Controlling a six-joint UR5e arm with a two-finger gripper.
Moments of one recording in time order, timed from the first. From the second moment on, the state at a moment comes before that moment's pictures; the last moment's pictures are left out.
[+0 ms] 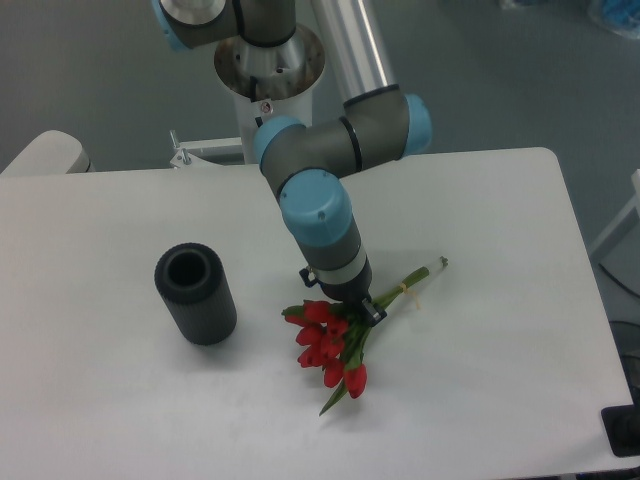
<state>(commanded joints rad) 2.37 -2.03 -1.71 -0.85 1.77 1.34</state>
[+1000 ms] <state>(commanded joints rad) 2.43 -2.02 -1.41 -0.95 1.71 1.34</state>
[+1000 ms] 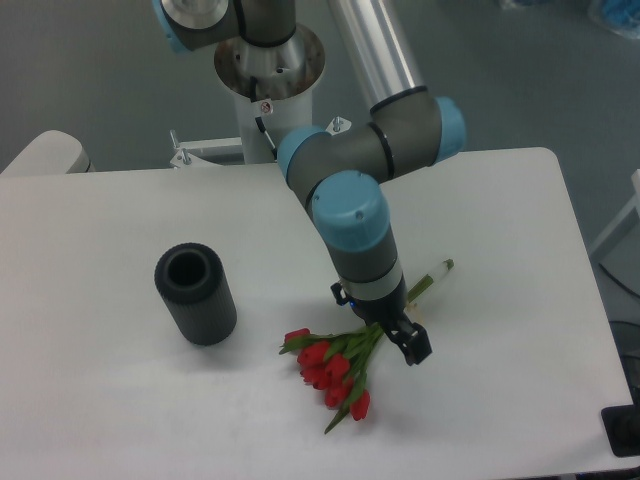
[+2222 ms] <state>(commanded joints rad) 2.76 -1.97 -1.24 -1.34 1.43 1.88</state>
